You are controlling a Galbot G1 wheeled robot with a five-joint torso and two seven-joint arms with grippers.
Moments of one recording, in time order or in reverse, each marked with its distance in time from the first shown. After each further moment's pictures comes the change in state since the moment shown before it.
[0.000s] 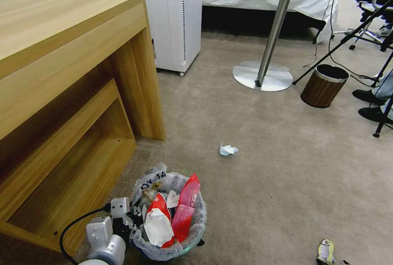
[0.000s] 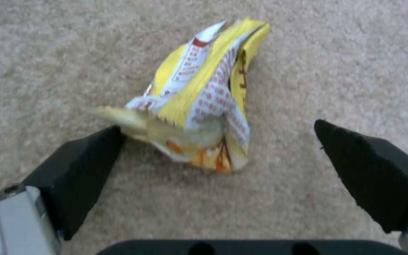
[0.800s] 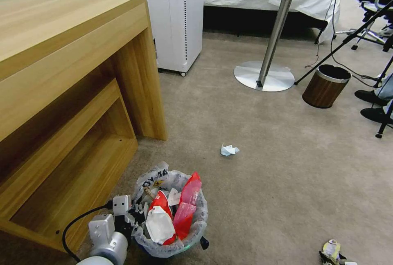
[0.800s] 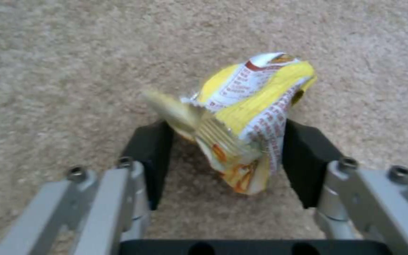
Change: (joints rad) left arm -0.021 0.004 0.018 0.004 0.002 0.000 -0.004; right arm 0.017 -0.022 -0.016 -0.024 -0.014 0.041 0.008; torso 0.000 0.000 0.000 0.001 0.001
